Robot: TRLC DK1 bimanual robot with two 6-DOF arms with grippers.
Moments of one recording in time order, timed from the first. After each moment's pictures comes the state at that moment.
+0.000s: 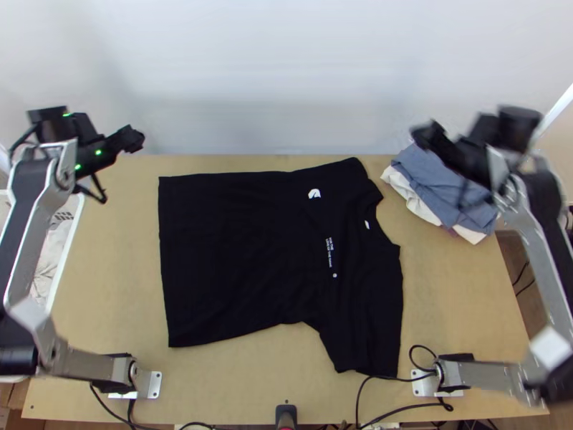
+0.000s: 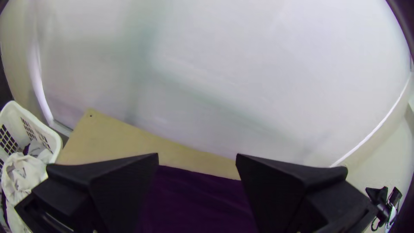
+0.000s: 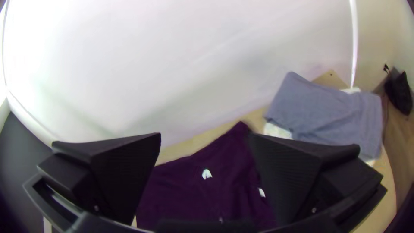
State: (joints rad) left arm 0.10 1.51 1.62 -0.59 0.23 -0.34; right arm 0.07 1.38 1.56 -0.66 -0.23 0.58
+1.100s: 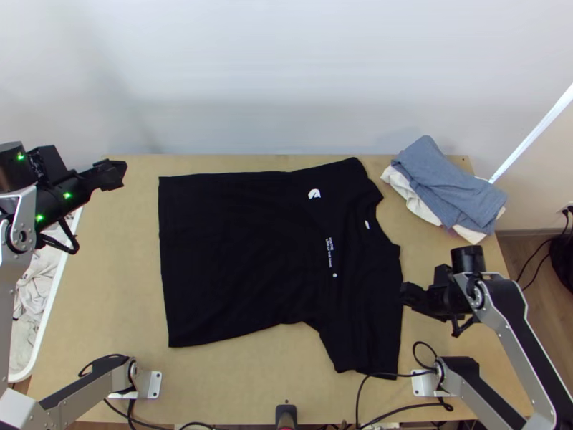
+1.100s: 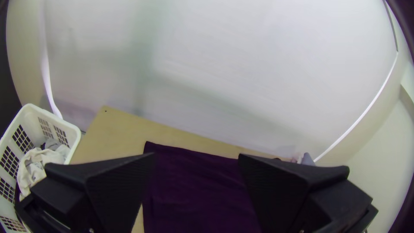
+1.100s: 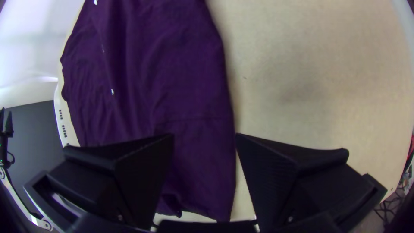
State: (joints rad) left arm 0.11 1.17 1.49 -0.79 0.23 -0.29; right arm 0.01 0.97 0.63 -0.98 -0.36 0.36
